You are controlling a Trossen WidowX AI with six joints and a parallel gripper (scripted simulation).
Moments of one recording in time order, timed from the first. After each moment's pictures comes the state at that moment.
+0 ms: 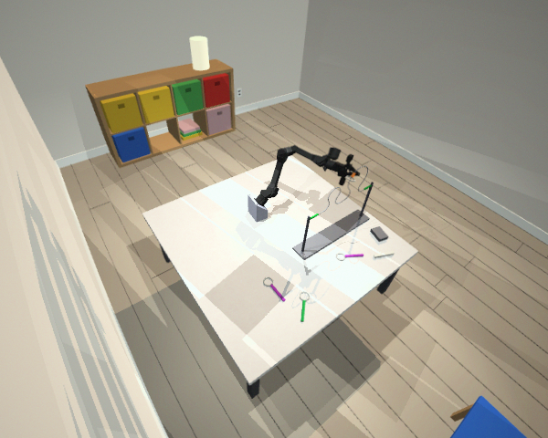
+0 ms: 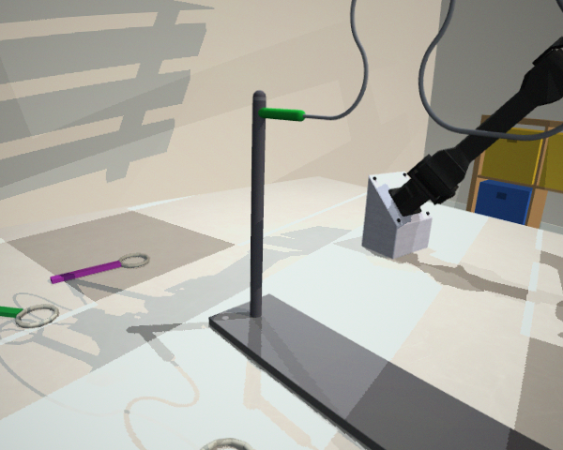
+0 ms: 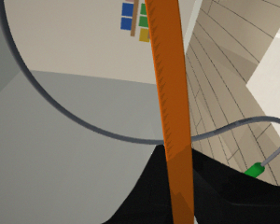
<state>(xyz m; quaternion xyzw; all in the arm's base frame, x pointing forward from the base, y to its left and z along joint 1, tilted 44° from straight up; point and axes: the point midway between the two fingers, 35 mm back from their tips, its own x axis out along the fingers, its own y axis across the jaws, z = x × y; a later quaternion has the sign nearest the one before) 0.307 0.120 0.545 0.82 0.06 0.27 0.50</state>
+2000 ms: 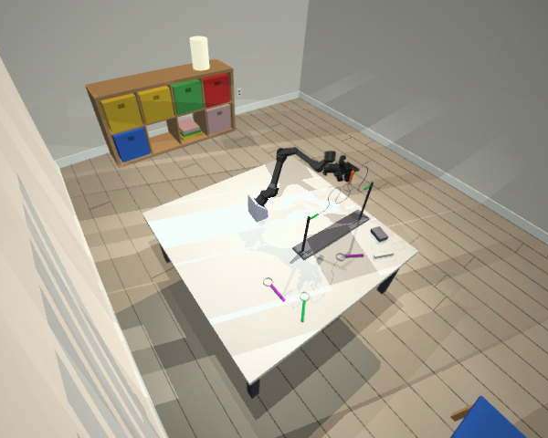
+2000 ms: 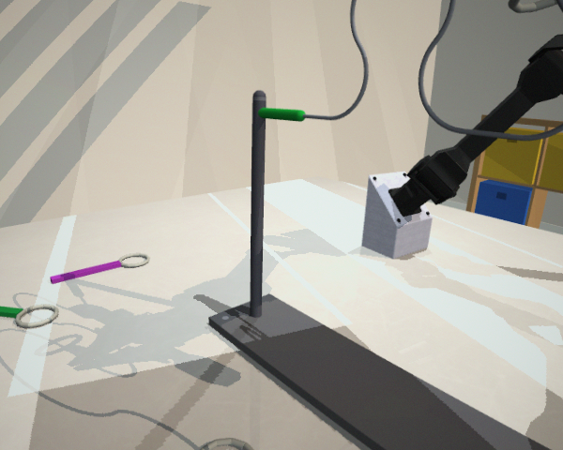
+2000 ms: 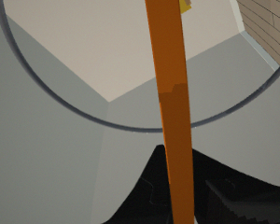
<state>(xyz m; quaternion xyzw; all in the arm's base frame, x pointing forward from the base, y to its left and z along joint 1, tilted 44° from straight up) 0.299 0.098 0.555 0.94 0.01 0.31 0.15</state>
